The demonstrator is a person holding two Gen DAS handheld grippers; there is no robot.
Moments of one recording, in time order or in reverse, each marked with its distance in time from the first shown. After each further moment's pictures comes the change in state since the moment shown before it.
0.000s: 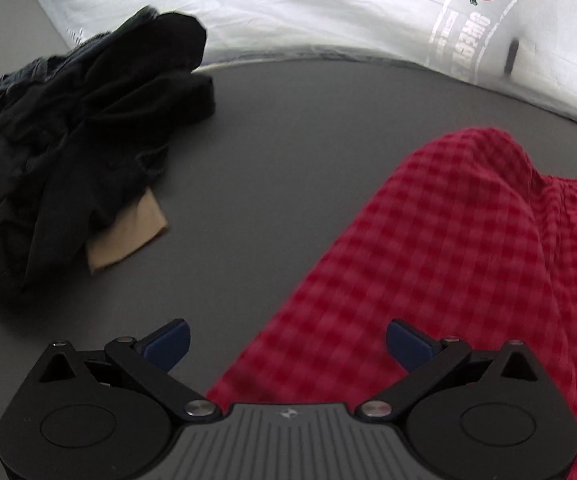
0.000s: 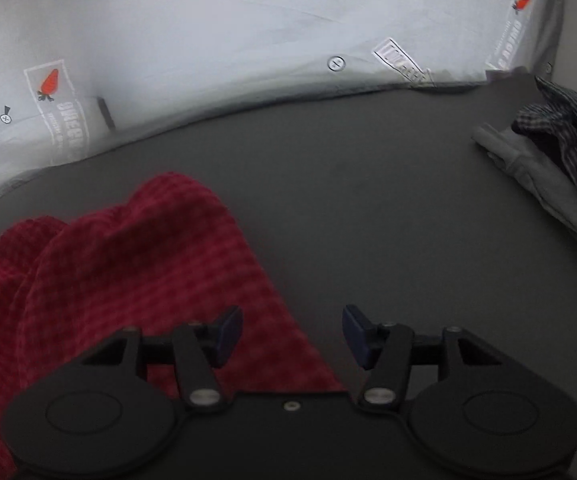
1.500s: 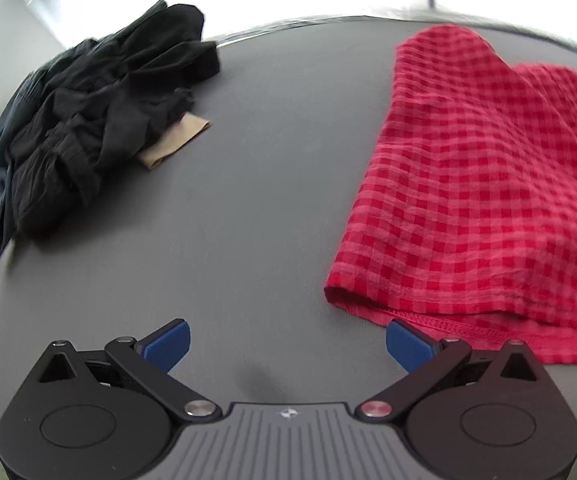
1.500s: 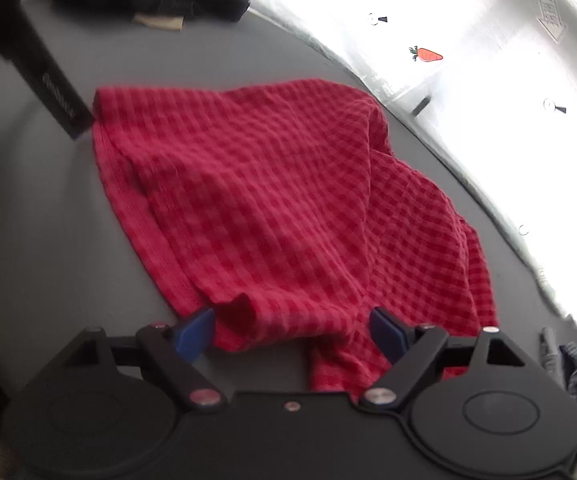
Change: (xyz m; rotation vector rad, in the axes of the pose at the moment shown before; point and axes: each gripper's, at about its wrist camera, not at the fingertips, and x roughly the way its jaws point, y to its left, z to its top) left arm -0.042 0.047 -0.124 0.315 -0.098 0.008; right arm -0.123 0.208 -0.209 -1.066 -0.147 -0.008
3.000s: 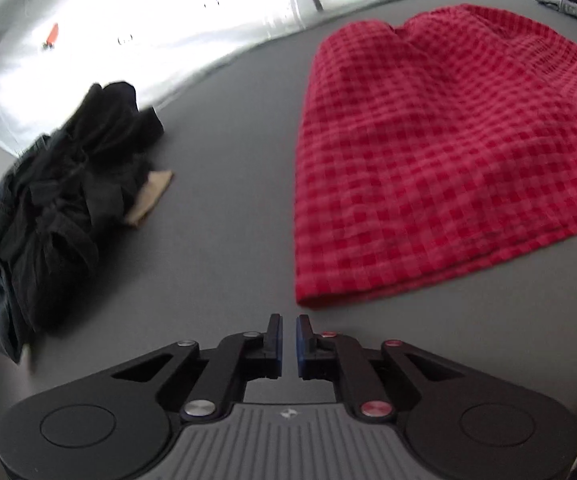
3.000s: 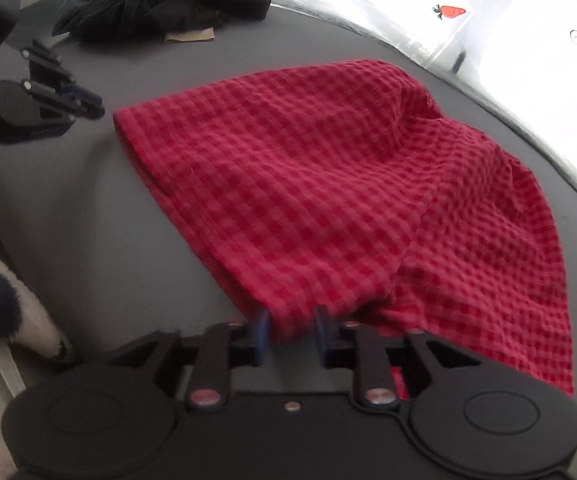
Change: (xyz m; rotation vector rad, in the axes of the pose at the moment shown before) left arm -0.045 0.020 -0.047 0.272 -0.086 -0.093; right arm -0.038 -0.027 -0.025 0.261 -0.006 0.322
